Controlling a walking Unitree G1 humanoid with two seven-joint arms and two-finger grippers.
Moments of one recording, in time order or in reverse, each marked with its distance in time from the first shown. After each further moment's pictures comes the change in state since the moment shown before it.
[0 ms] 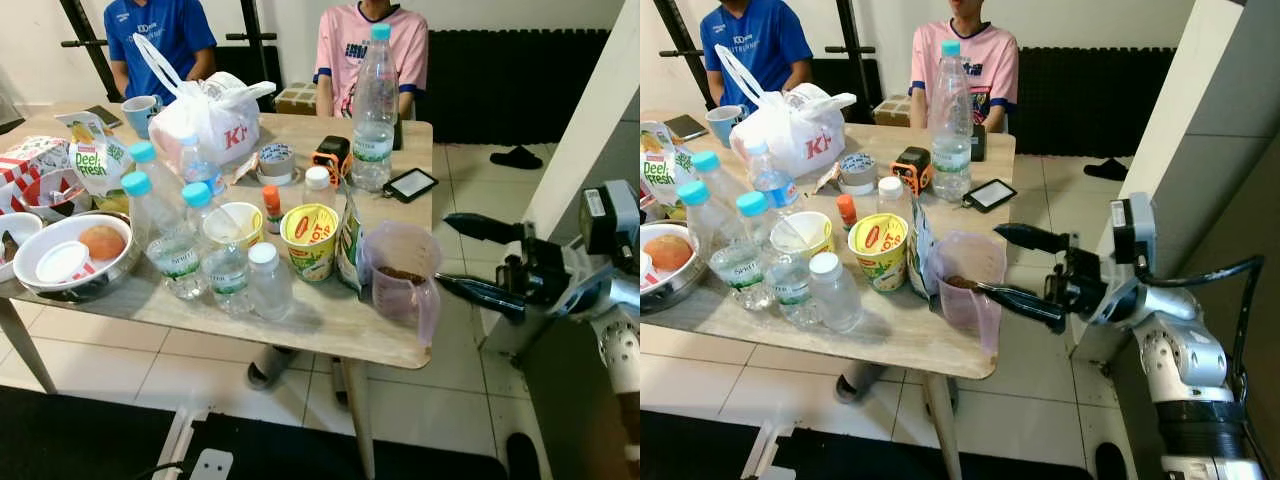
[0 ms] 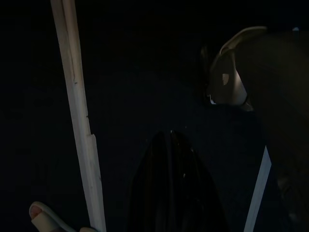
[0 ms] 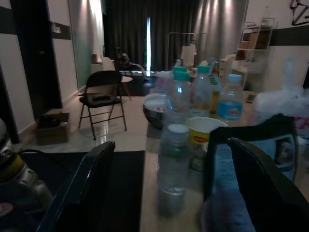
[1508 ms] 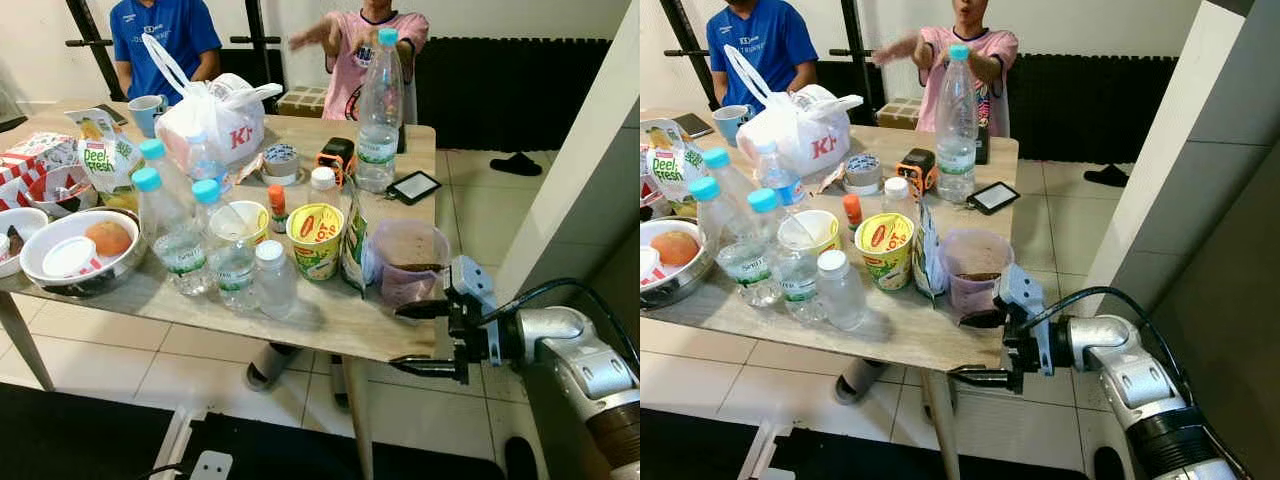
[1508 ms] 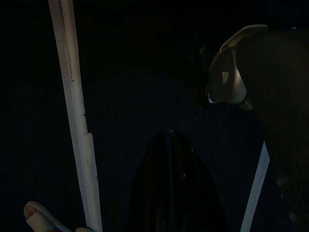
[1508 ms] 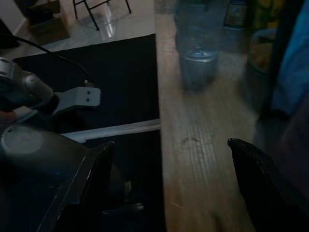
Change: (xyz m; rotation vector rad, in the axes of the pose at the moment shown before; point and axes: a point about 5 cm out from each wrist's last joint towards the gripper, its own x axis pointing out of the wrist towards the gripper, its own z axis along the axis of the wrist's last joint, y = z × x) left arm 0.000 0.000 -0.001 -0.005 0.008 0.001; right arm 0.006 -0.005 -0.081 0.132 0.534 -0.114
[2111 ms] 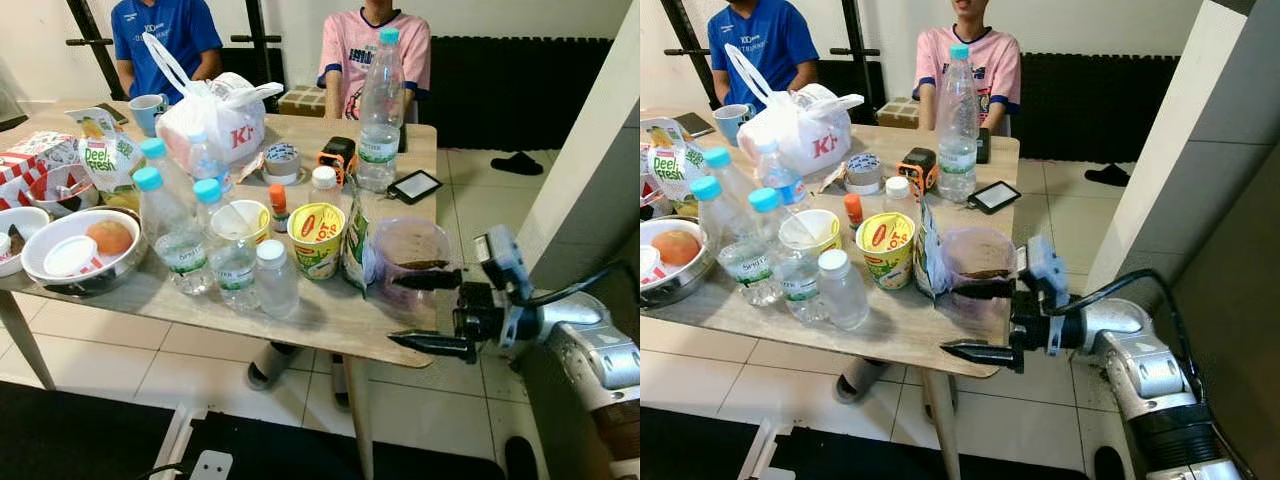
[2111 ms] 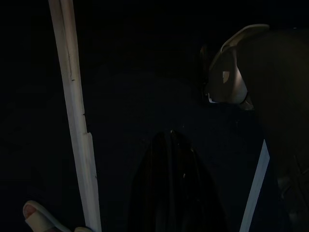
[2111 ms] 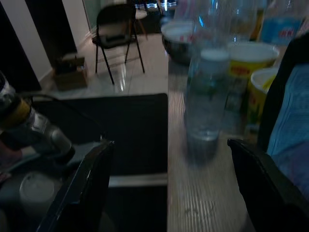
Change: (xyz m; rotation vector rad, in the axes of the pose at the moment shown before) left arm 0.000 0.000 0.000 0.000 0.000 0.001; right arm -0.010 0.009 0.037 -0.058 -0.284 0.108
